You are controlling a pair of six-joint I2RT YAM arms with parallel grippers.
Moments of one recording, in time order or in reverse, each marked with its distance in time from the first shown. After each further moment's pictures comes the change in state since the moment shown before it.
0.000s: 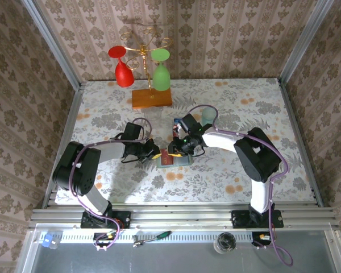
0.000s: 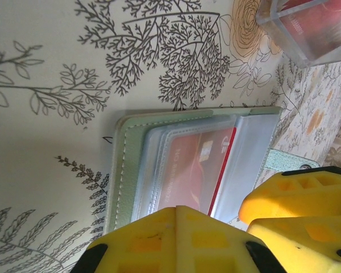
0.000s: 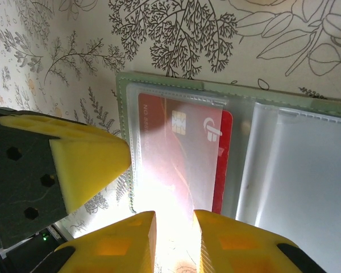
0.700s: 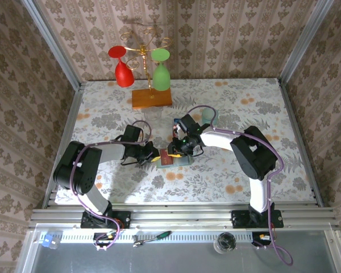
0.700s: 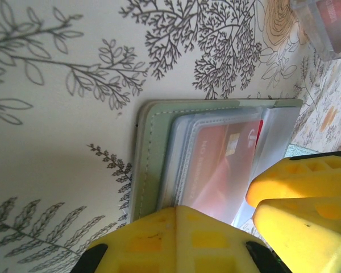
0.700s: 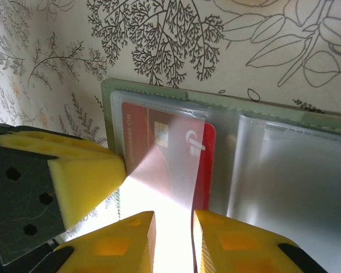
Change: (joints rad) left arm 0.007 0.012 -0.037 0.021 0.003 0.007; right arm 0.000 0.044 0.022 -0.008 0.000 -0.004
